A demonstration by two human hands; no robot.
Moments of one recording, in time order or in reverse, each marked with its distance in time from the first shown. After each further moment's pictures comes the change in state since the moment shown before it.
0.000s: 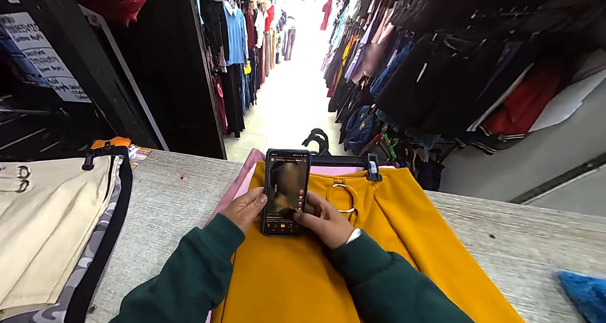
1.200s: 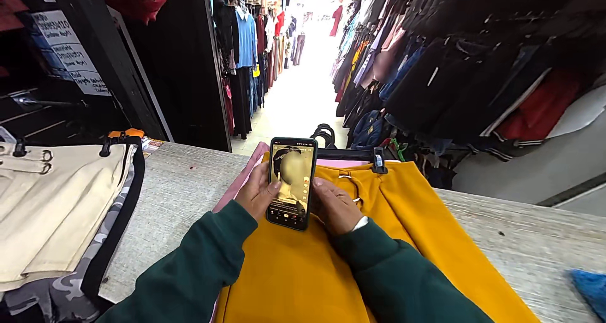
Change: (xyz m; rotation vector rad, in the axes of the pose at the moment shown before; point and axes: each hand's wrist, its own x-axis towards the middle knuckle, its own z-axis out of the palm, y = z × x) left_hand -0.003 -0.005 0.014 0.101 0.099 0.344; right_hand -0.005 -0.008 0.006 0.133 0.066 -0.151
